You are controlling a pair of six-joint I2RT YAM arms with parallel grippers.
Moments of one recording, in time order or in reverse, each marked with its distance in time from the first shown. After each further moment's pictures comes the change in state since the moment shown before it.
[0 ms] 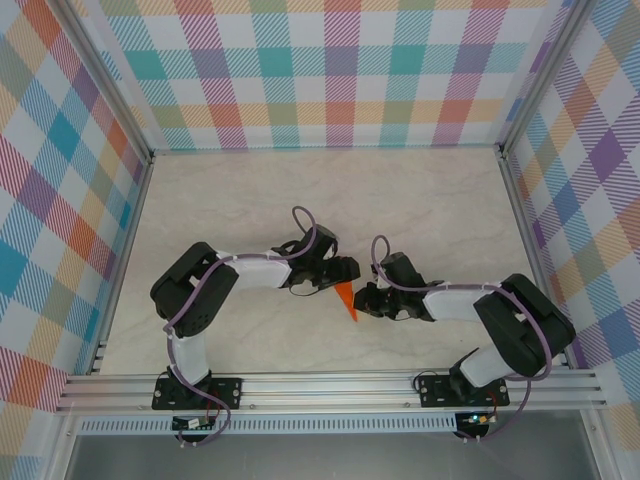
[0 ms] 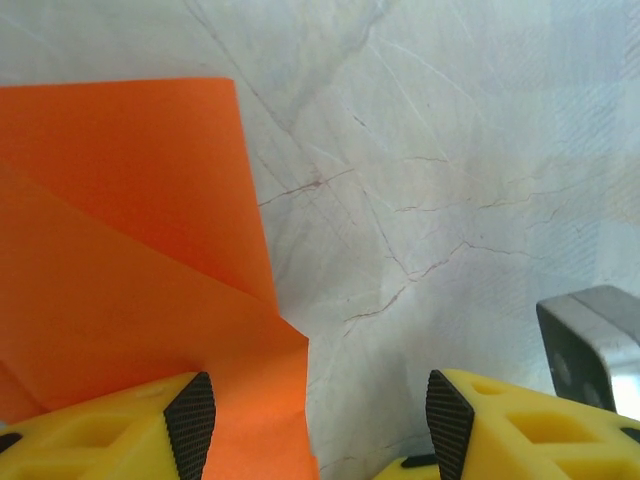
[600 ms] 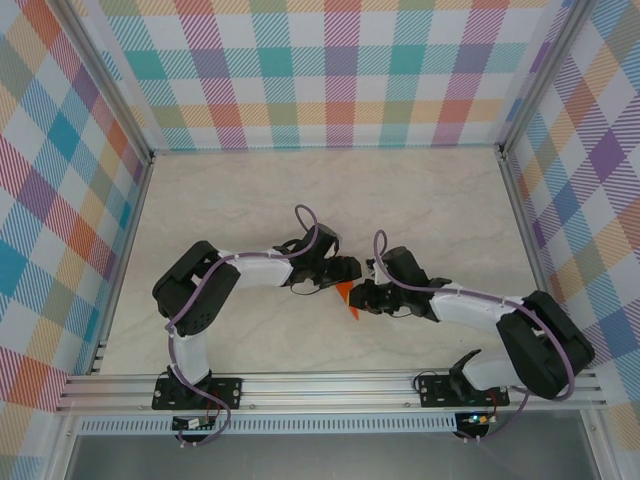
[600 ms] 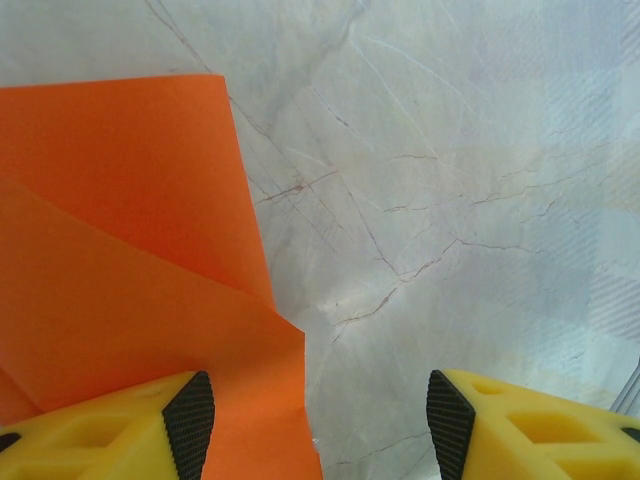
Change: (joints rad) left arm 0.000 0.013 0.018 -0.012 0.016 0.025; right arm 0.019 -0.105 0.053 -0.083 -0.090 -0.055
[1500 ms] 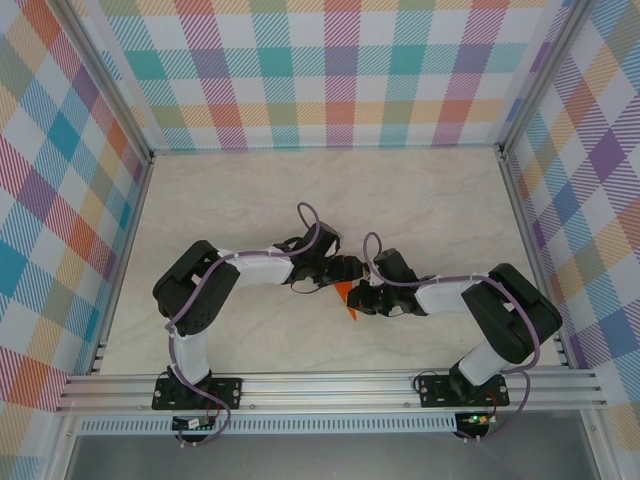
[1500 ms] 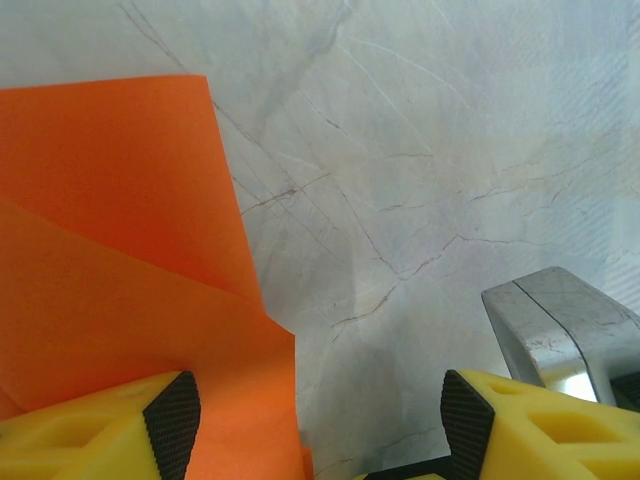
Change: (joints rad) left arm 0.003 -0.002 0.028 -0.046 -0.001 0.053; right arm -0.004 0.208 0.006 0.122 0.048 0.058
